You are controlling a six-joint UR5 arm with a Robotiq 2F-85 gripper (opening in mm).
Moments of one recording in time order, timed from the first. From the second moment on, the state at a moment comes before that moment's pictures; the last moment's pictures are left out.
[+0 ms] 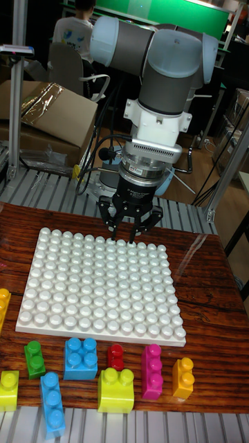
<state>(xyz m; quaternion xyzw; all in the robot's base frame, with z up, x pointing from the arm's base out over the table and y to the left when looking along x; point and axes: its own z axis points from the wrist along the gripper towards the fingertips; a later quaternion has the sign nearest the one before) 0.529 0.010 0.189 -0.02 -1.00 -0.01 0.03</state>
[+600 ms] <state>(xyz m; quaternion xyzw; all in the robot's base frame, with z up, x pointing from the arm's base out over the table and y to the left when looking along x) 0.525 0.011 0.189 -0.02 -1.00 -0.02 0.04</state>
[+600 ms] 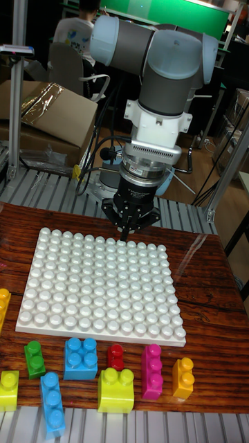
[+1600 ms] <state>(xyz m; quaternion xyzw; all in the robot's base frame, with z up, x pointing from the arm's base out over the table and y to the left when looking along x) 0.526 0.006 0.187 -0.01 -1.00 -0.02 0.03</state>
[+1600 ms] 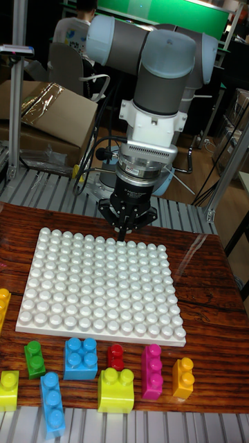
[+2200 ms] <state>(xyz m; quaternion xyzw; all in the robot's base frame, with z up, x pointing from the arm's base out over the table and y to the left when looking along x) 0.526 0.006 0.187 -0.01 -1.00 -0.02 0.03</state>
